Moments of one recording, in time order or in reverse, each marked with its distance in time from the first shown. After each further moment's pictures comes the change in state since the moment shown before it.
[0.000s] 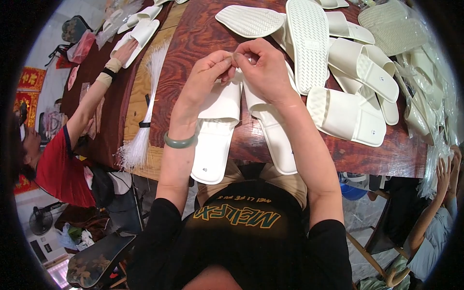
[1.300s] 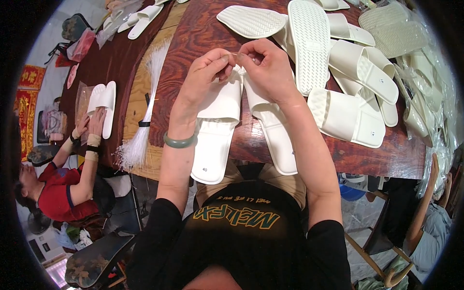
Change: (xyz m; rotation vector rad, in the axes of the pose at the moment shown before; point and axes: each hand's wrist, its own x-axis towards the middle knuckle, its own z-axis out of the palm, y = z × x) left_hand -0.002 0.001 -0.004 -0.039 -0.033 0.000; right_hand -0.001 -0.003 -0.003 0.031 -0.045 0.052
